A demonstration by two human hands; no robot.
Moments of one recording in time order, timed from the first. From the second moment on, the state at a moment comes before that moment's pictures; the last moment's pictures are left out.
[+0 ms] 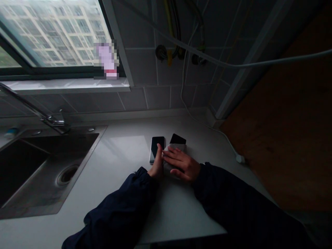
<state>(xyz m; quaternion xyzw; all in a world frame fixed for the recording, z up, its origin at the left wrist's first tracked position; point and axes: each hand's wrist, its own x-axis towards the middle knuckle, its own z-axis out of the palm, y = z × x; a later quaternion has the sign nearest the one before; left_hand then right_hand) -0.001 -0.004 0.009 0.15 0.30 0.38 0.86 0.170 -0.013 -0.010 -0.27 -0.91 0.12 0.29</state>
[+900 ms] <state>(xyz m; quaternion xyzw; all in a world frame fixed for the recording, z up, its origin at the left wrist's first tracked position) -0.003 -0.006 0.015 0.18 0.29 0.36 0.87 0.172 -0.008 -0.019 -0.29 -0.89 0.07 0.34</state>
